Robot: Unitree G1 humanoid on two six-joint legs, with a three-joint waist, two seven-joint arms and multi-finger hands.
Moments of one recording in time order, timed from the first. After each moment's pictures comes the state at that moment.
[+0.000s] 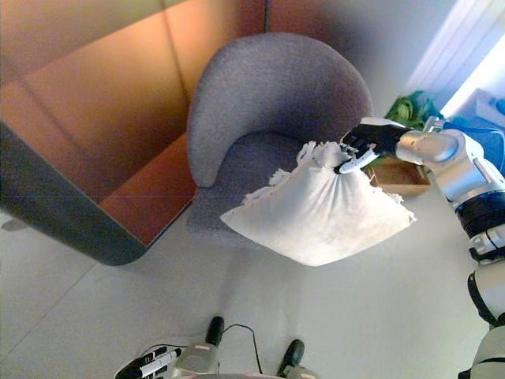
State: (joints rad) left arm 0.12 0.34 -0.08 1.21 -0.36 -0.15 -0.16; right arm -1.03 -1.01 0.62 0.66 0.09 0.07 0.58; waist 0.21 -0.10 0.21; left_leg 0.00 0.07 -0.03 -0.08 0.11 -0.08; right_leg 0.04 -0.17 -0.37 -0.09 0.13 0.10
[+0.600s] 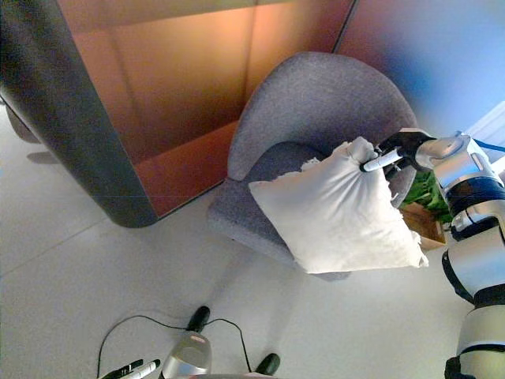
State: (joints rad) left arm 0.13 0.41 -0.05 1.26 -0.36 -0.17 -0.15; right arm -1.17 -0.92 0.71 1.07 0.20 0.27 0.46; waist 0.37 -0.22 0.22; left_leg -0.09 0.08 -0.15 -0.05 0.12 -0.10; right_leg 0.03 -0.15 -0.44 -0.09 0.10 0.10
